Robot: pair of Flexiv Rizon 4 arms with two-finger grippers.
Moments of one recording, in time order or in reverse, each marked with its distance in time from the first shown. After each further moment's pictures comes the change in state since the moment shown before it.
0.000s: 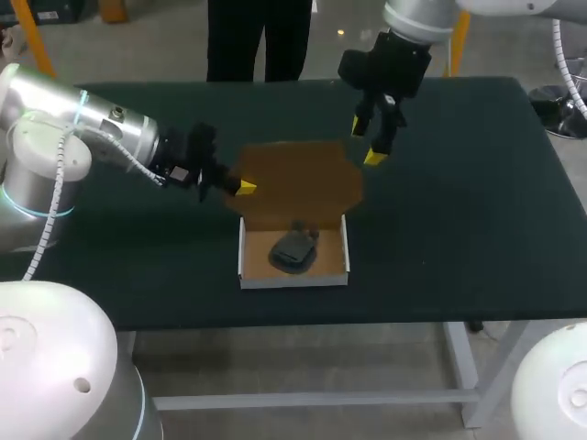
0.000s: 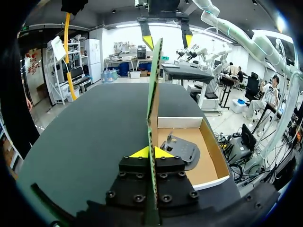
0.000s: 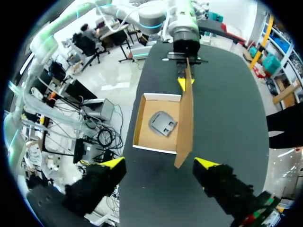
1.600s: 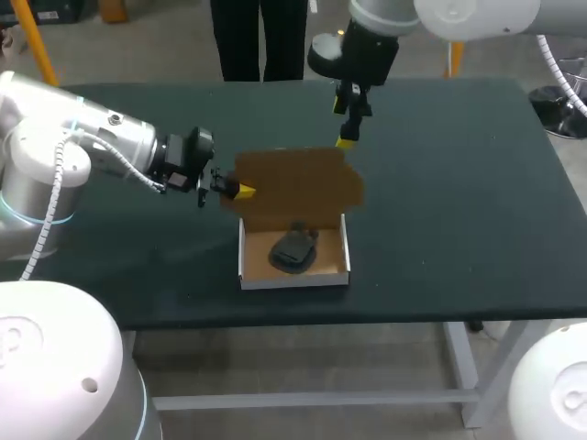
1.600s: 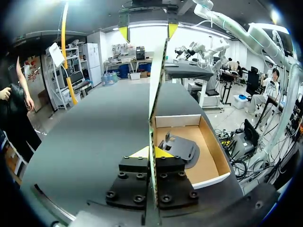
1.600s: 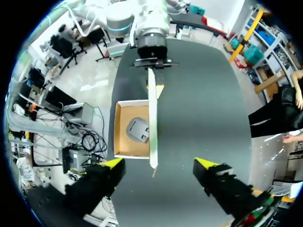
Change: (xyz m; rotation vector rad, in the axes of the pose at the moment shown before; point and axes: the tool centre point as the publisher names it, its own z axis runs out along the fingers) left arm 0.007 0.001 -0.001 0.002 -0.018 0.047; right arm -0.034 0.036 -0.011 0.068 -0.181 0.100
